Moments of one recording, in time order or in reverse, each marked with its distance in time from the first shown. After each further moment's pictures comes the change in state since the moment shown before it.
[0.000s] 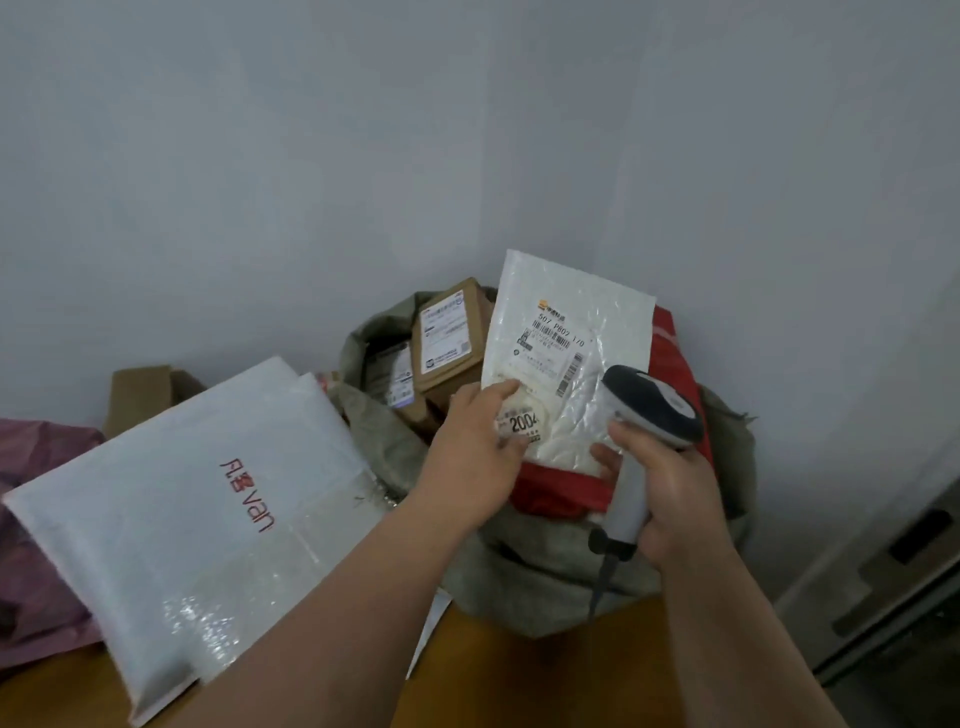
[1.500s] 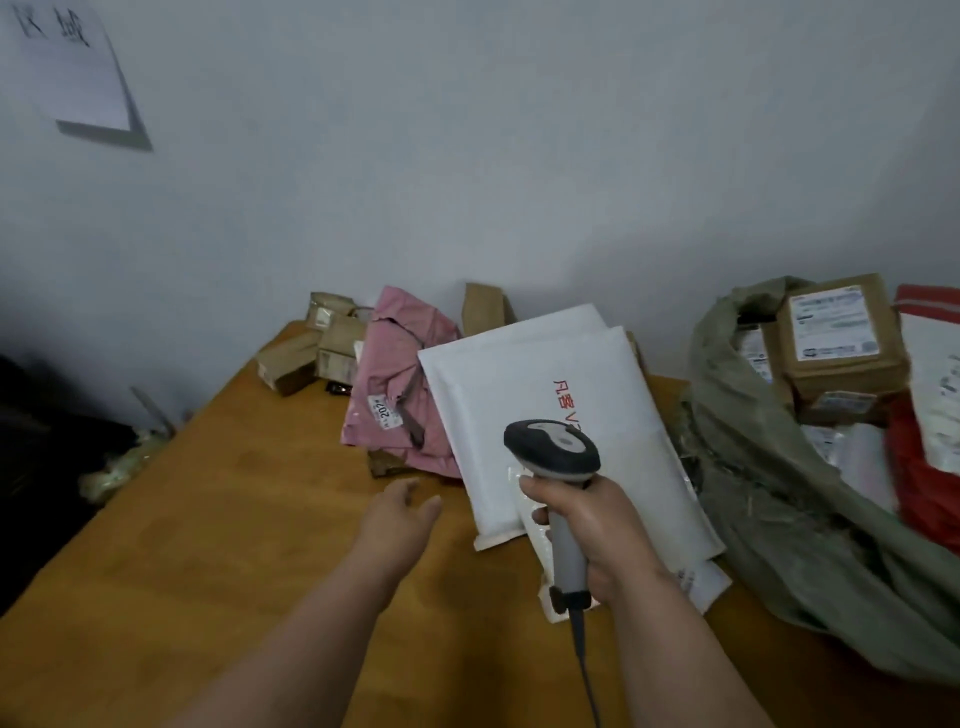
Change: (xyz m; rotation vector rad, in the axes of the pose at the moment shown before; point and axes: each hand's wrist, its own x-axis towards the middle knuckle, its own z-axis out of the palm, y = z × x) left_hand -0.265 -0.232 -0.254 -0.136 0.388 -0.924; right_hand -0.215 0.188 0.258 -0.546 -0.686 0.218
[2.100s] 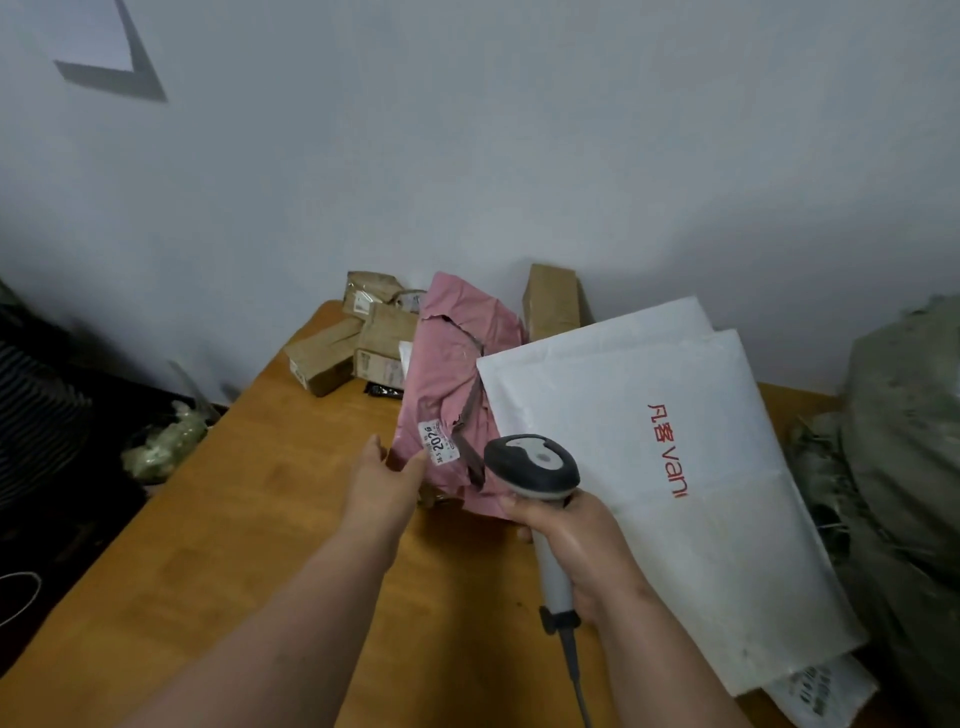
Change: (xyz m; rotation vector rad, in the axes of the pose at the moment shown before) left_hand 0.141 0.007 -0.057 -0.229 0.218 -0.156; right_hand 0.110 0.005 0.100 -0.045 -0.133 0.143
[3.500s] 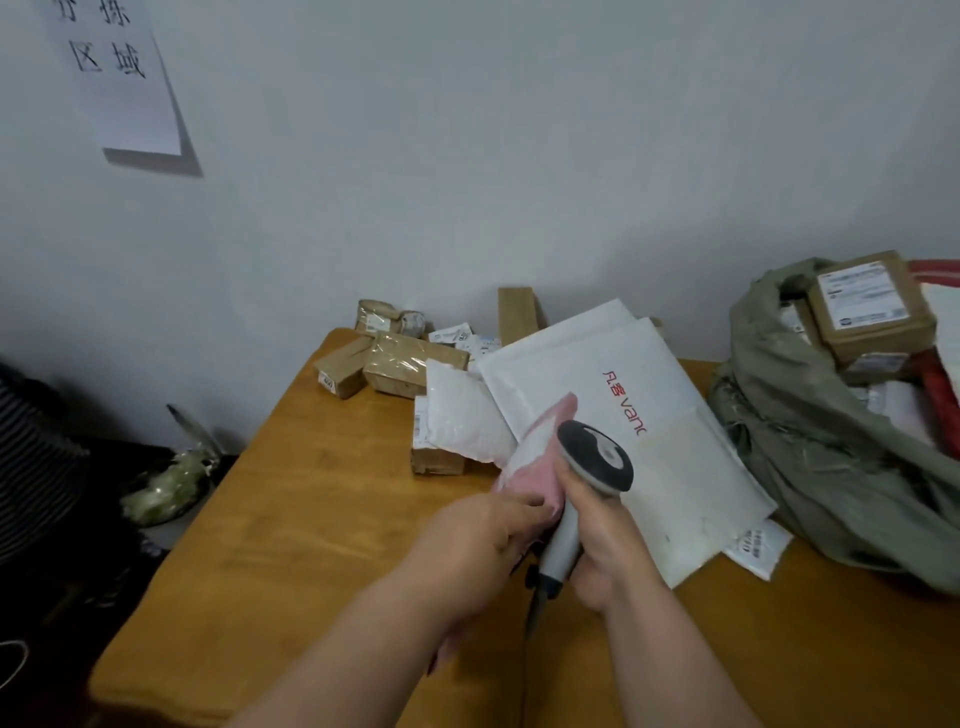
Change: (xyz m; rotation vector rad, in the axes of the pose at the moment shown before) left_hand -0.182 -0.041 -0.098 0.635 -0.581 1.079; right_hand -0.168 0.031 0.053 0.516 0.167 -0.004
